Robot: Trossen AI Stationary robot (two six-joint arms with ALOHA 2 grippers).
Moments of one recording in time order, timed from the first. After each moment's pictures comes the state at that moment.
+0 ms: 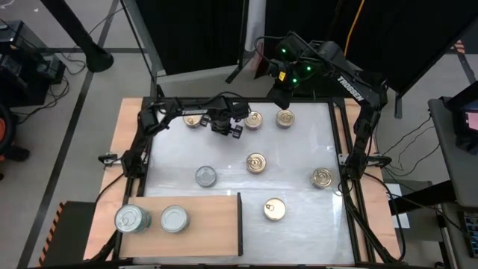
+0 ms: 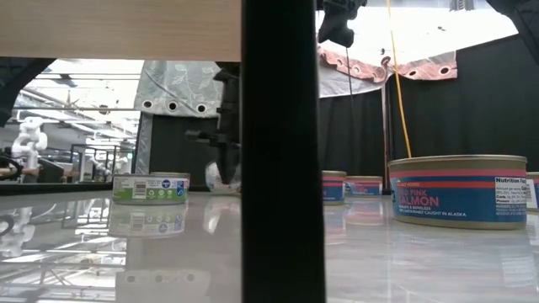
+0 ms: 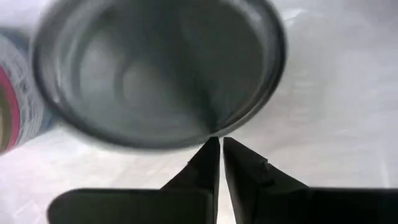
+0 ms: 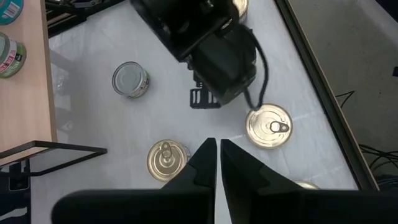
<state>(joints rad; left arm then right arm) 0.41 2.14 1.68 -1.12 -0.11 -0.83 -0.59 1.86 2.33 -1.48 -0.37 -0.14</state>
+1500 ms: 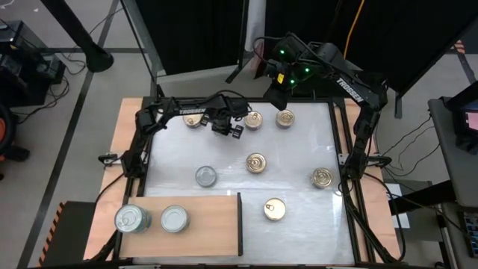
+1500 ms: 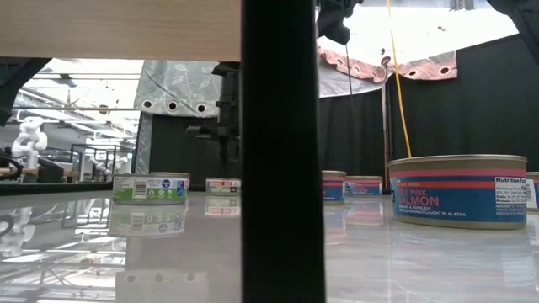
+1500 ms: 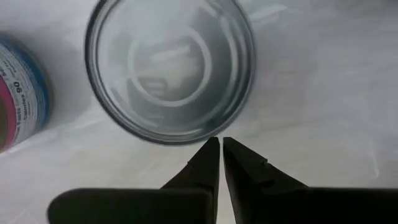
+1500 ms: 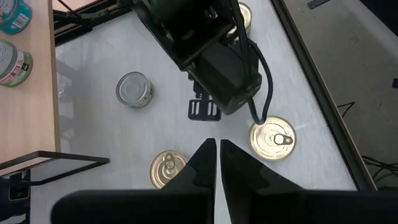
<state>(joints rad) 0.42 2.11 1.68 -1.12 -0.07 -0.78 -0.56 1.86 2.33 -1.43 -0.37 -0.11</state>
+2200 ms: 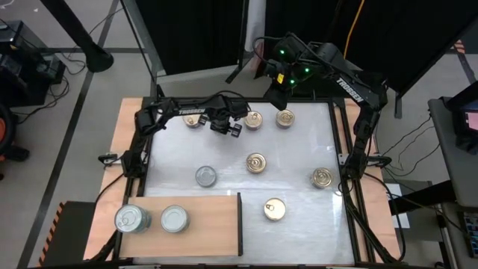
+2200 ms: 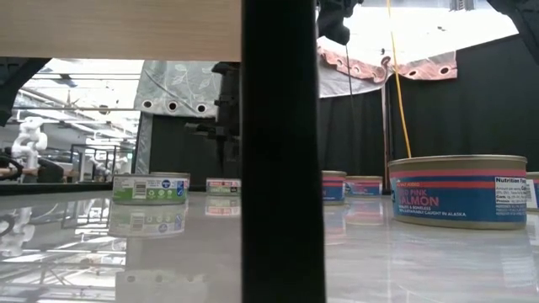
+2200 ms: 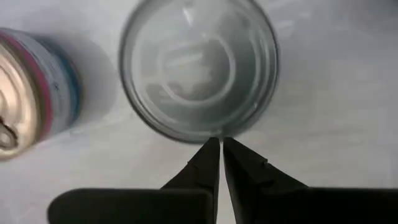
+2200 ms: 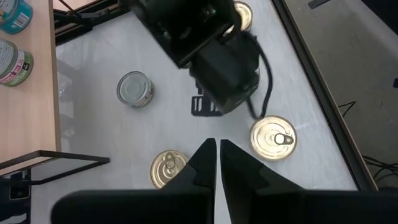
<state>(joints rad) 0.41 2.10 1.68 -1.14 -0.14 -0.82 -0.56 1.86 2.33 -1.43 -0.37 -0.11</state>
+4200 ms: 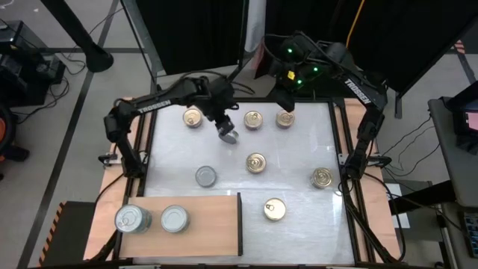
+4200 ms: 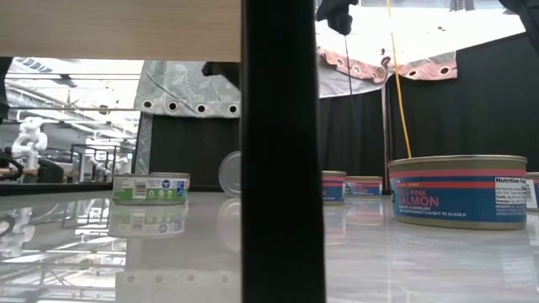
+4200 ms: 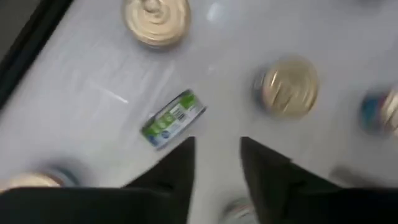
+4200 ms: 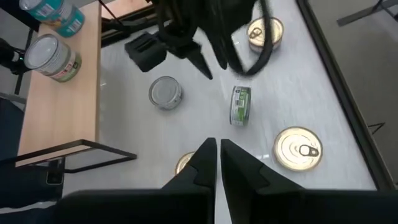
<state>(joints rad) 0.39 1.77 1.78 -1.16 0.15 -0.15 -0.56 1.81 2.33 -1.44 -0.48 -0.14</state>
